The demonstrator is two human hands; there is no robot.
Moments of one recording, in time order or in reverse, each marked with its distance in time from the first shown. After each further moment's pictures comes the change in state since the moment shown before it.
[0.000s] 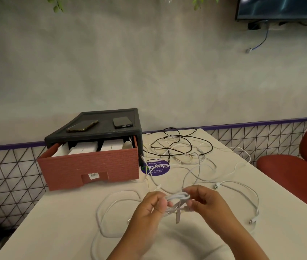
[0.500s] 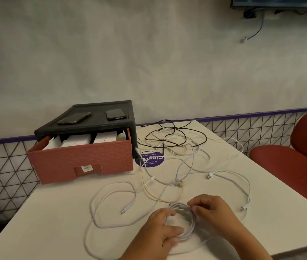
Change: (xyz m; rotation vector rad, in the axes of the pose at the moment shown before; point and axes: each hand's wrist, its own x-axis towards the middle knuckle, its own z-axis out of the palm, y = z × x) left_hand -0.015 -0.057 0.019 0.679 -0.415 0.118; right_hand -0.012 0.045 -0.020 -0.236 0.012 0.078
